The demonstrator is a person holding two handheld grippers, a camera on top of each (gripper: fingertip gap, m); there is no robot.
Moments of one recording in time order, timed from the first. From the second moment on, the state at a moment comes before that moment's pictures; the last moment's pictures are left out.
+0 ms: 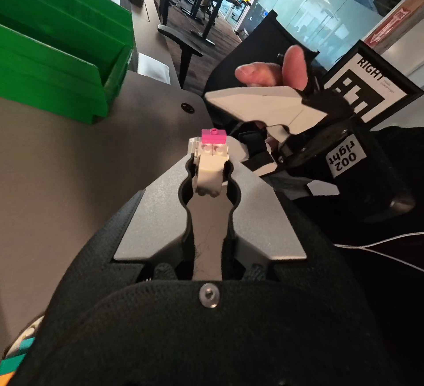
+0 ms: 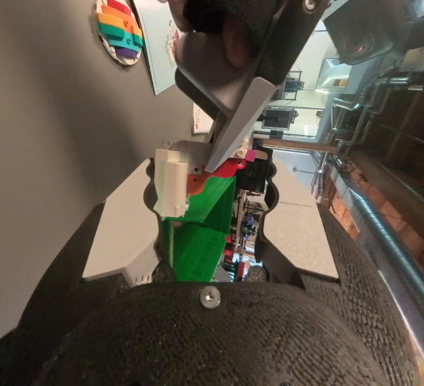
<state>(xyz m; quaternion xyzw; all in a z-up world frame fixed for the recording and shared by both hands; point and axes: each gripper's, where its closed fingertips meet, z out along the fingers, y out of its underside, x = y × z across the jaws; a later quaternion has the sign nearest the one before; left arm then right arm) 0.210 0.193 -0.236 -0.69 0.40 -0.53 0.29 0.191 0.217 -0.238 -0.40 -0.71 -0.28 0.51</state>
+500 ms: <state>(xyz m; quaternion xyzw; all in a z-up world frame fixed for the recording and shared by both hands) 0.210 0.193 -0.238 -0.70 0.40 -0.50 0.31 0.191 0.217 -0.247 -0.40 -0.72 -0.30 0.49</state>
